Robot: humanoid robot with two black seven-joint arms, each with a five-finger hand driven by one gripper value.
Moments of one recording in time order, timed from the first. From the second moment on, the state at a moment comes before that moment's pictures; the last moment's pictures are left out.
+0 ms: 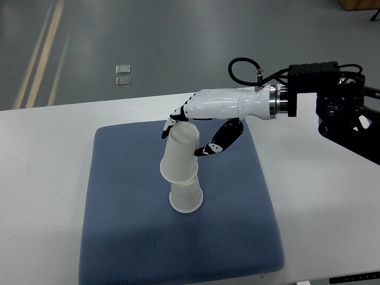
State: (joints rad) left arm -0.03 0.00 -0.12 -0.16 0.11 0.06 0.09; right arm 0.96 -0.51 0.57 1.51 -1.65 0.42 0.35
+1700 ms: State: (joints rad) left arm -0.03 0.00 -0.12 -0.16 0.11 0.06 0.09; right arm 0.90 -0.51 0.63 1.48 -1.63 0.38 0.34
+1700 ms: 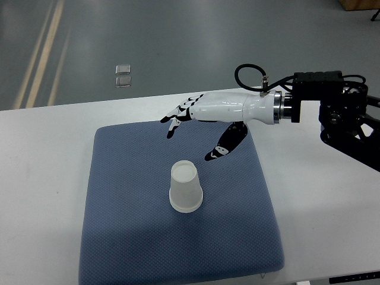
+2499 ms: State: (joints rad) left arm -0.03 0.00 -0.12 -0.16 0.11 0.06 0.09; right arm 0.63 -0.15 1.03 1.02 -0.91 -0.06 0.00
